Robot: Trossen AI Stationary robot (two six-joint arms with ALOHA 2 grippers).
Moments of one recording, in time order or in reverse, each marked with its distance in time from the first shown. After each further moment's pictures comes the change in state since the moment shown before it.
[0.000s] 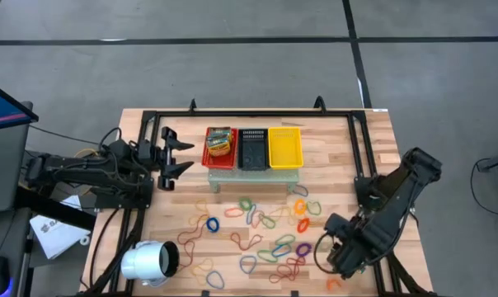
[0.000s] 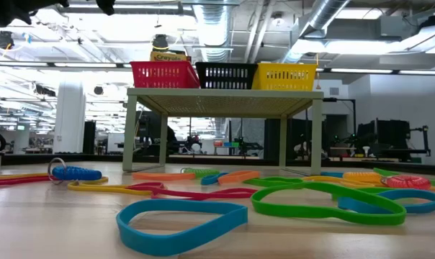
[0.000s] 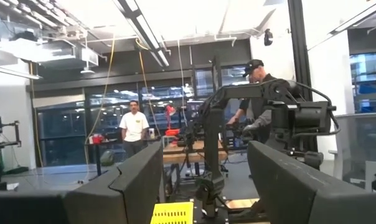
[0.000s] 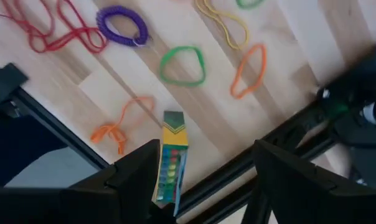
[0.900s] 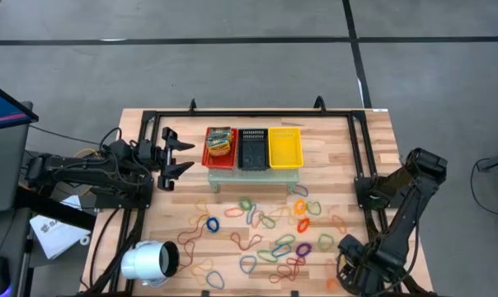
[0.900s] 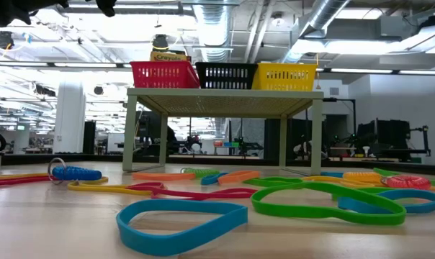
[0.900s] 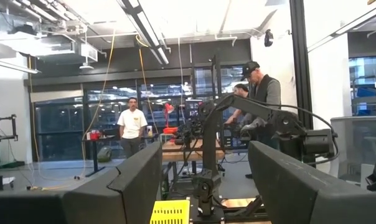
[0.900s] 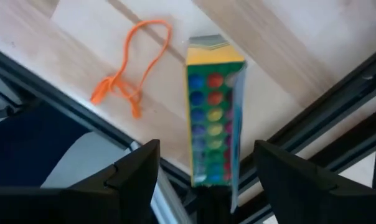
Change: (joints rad) left arm -0.003 0.000 0.000 -0.006 0.000 -0.026; right arm 0.221 -0.030 -0.360 0.492 -0.117 0.430
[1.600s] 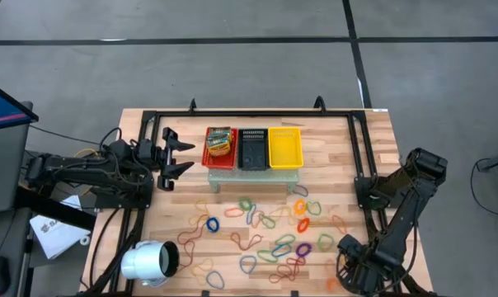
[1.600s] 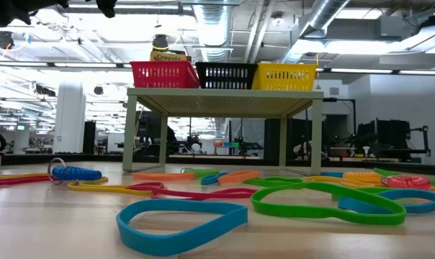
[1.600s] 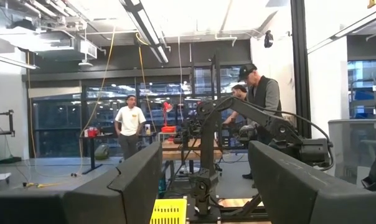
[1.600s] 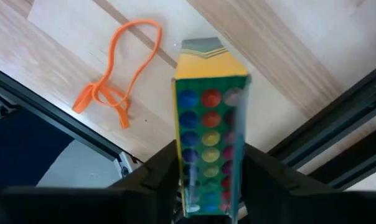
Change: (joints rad) left arm 0.000 0.000 0.000 -0.002 0.000 -0.023; right arm 0.011 -0.001 -0.078 0.078 0.000 -0.001
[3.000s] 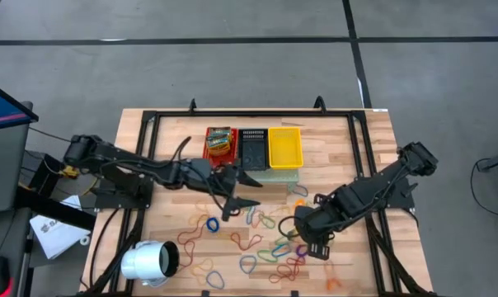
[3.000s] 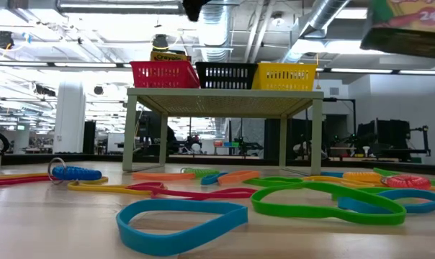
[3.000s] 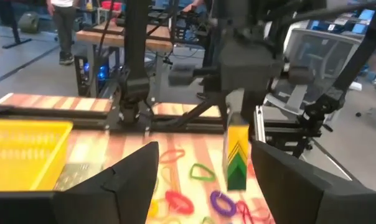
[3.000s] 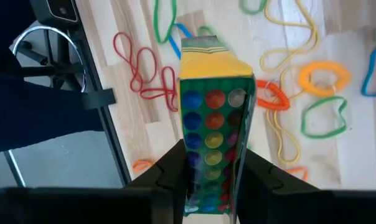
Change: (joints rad) left arm -0.224 0.867 0.611 -0.243 -0.020 -0.172; right arm -0.530 -0.001 0.436 -0.274 0.056 -1.143
